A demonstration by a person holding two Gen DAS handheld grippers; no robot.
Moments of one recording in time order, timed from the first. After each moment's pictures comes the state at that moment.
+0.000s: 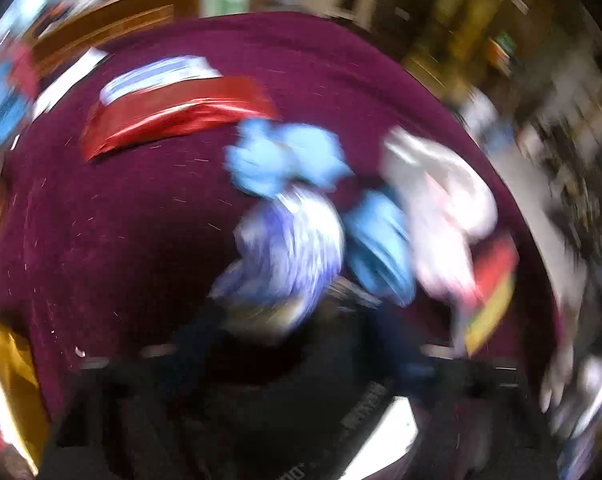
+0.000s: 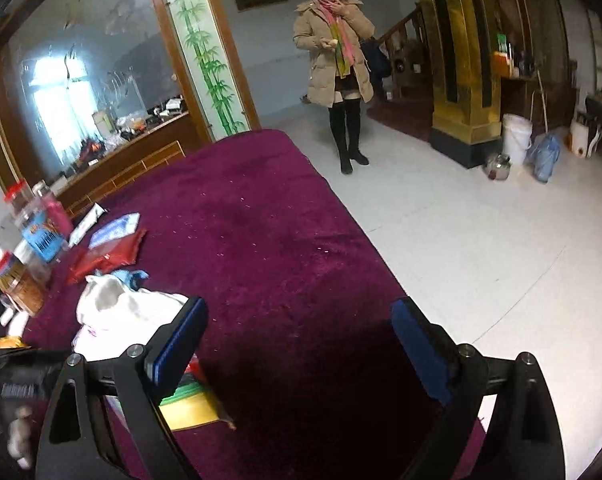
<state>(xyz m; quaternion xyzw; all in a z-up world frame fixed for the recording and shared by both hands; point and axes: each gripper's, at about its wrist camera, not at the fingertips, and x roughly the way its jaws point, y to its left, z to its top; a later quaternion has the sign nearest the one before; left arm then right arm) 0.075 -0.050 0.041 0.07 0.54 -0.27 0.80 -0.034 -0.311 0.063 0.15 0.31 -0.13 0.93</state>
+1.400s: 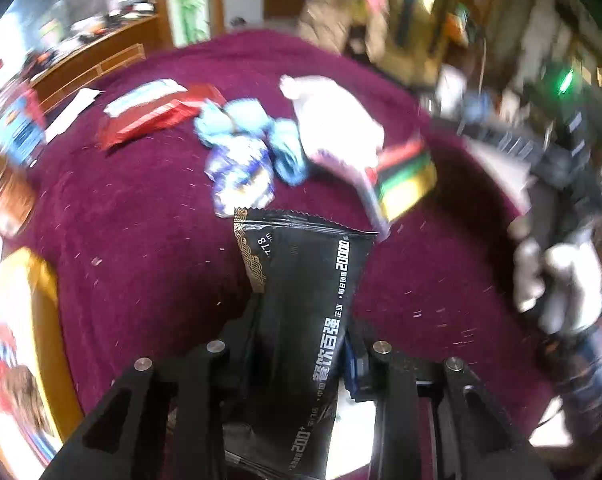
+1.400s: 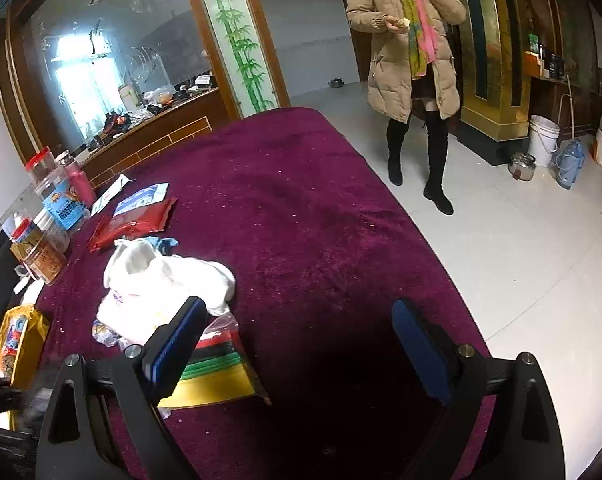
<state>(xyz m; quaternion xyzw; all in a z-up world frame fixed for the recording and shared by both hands) -0.027 -0.024 0.066 0.09 0.48 -0.27 0.83 -0.034 -0.291 0.058 0.14 0.34 -0.08 0.93</state>
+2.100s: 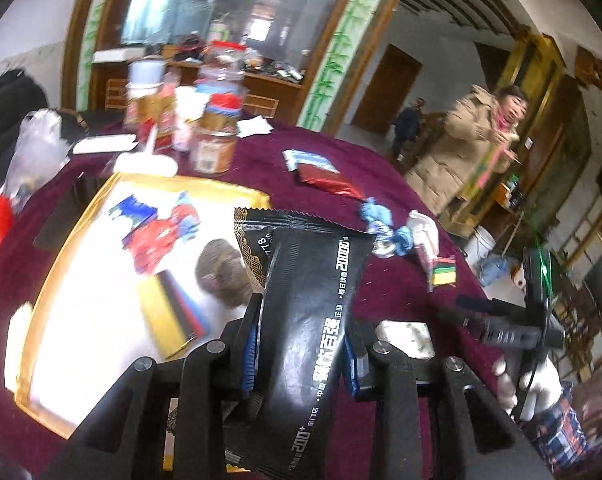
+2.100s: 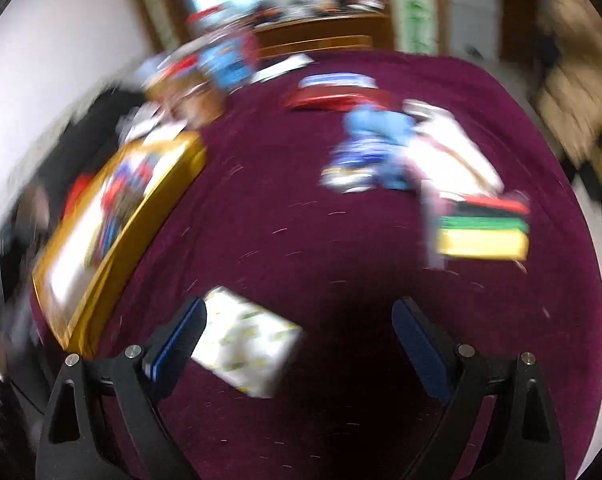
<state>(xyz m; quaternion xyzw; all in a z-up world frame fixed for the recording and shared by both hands) -0.117 0.222 0.107 -0.13 0.37 -0.16 0.91 -0.100 -0.090 0.070 -0.01 0.44 0.16 0.88</state>
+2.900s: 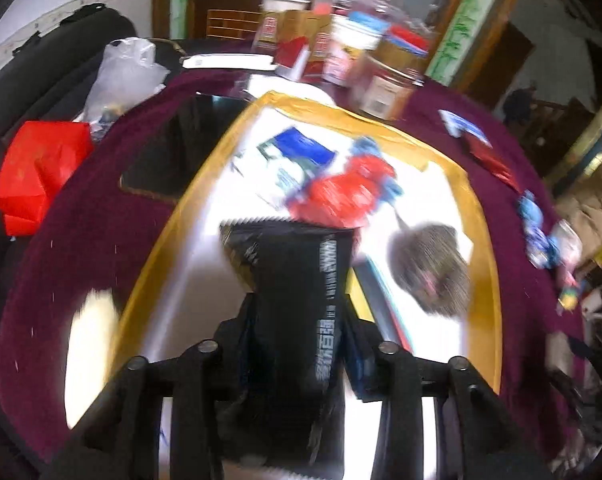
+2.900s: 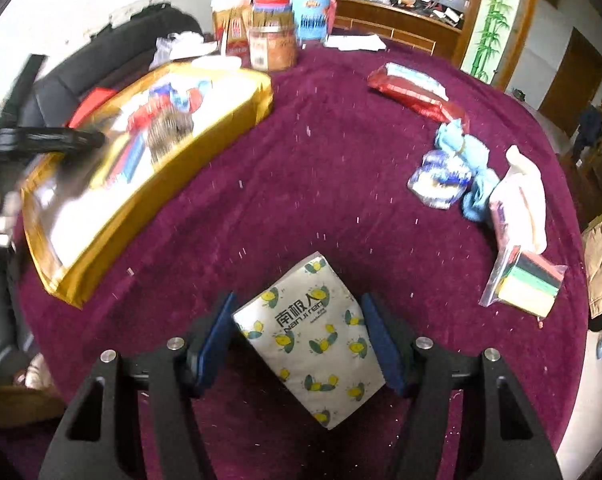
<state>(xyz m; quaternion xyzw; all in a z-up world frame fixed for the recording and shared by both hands) -0.039 0.308 0.038 -0.13 0.49 0.02 0.86 -0.103 -0.025 0.068 -0.13 0.47 0.19 0.85</state>
